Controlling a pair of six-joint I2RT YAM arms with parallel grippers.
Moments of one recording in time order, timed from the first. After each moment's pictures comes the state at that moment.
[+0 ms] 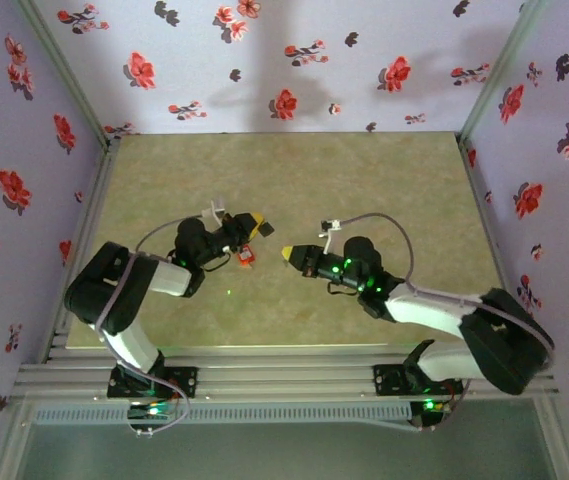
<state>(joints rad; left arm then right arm) -0.46 1.71 0.52 1.12 0.50 -1.41 0.76 1.26 0.46 0.61 -0.34 0.91</state>
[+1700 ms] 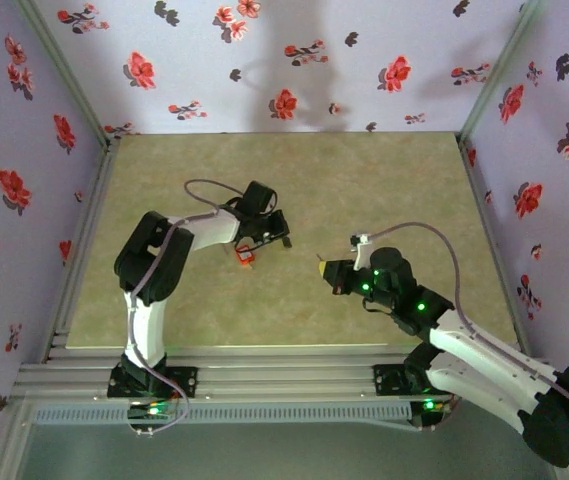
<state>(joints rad) -0.62 2.02 1.27 -0.17 0.24 -0.87 0.72 0.79 0.45 -0.08 -0.18 0.69</state>
